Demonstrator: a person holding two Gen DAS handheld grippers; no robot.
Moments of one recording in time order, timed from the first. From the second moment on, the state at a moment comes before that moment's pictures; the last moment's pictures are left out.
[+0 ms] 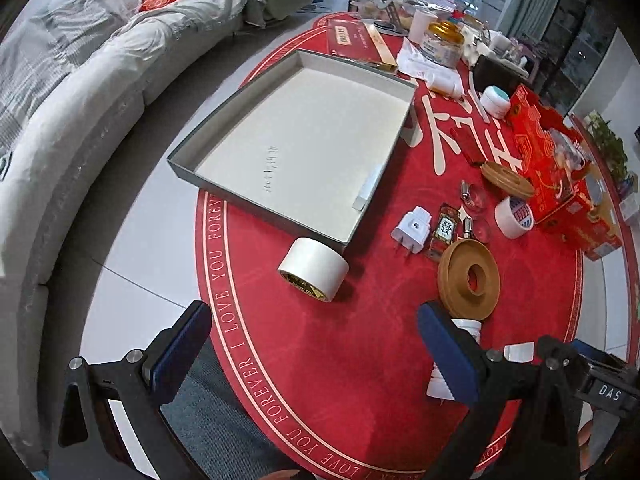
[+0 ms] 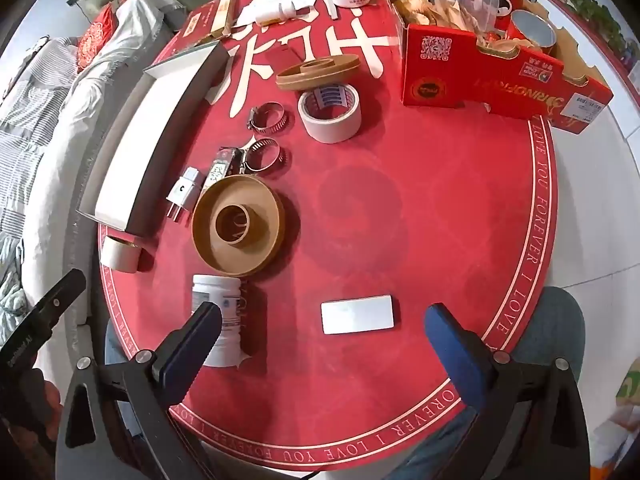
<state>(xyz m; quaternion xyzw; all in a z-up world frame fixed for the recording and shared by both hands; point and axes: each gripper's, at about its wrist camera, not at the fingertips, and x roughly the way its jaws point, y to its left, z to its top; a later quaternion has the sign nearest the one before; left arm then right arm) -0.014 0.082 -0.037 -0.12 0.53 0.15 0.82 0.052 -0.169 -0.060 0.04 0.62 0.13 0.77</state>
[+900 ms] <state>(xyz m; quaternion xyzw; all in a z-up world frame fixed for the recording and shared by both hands) -0.004 0.082 -0.058 -0.10 0.57 0.15 0.80 0.089 -0.152 -0.089 0.04 0.65 0.11 0.75</state>
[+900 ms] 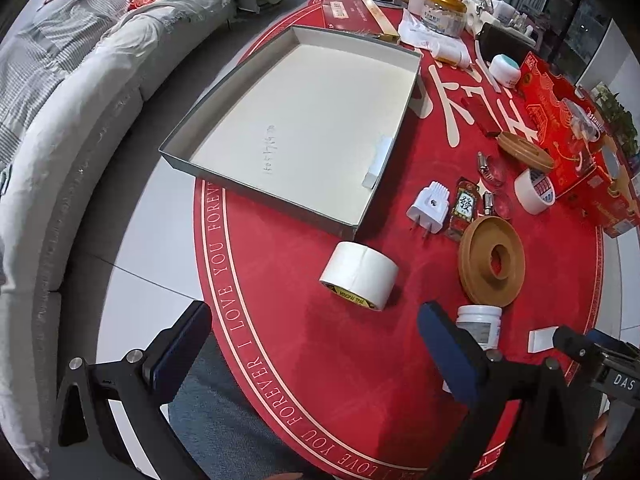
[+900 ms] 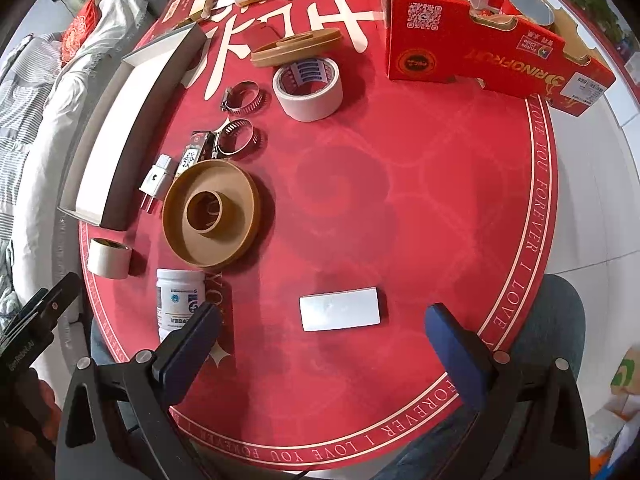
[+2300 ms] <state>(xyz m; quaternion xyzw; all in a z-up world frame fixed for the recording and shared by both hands) 0.000 0.082 -0.077 -0.08 0.59 0.16 0.79 0.087 -0.152 -0.103 0.05 0.67 0.11 0.74</state>
